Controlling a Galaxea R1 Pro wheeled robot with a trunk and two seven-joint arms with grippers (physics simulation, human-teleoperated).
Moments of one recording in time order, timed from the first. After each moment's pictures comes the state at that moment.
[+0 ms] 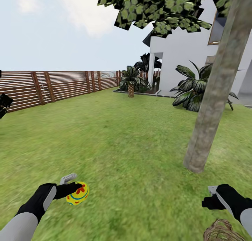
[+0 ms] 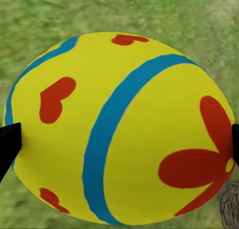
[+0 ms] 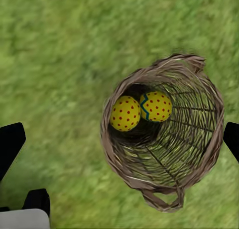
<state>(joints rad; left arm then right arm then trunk) -0.62 0.18 0.19 -0.58 0.19 0.61 -0.25 -0.69 -0.42 0.23 -0.39 -0.10 0.68 0.20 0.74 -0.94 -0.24</state>
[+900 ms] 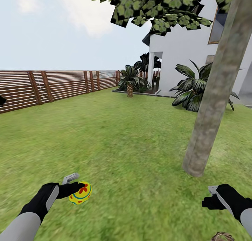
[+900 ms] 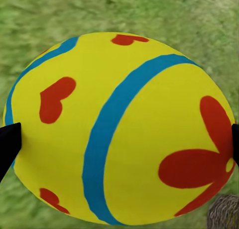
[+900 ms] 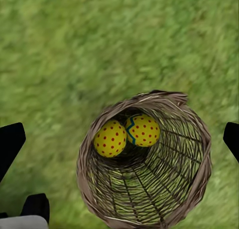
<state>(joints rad) -0.62 0.16 0.19 -0.59 0.19 0.61 -0.25 -0.69 -0.42 0.23 -0.39 -0.10 0.68 0.20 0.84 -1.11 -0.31</state>
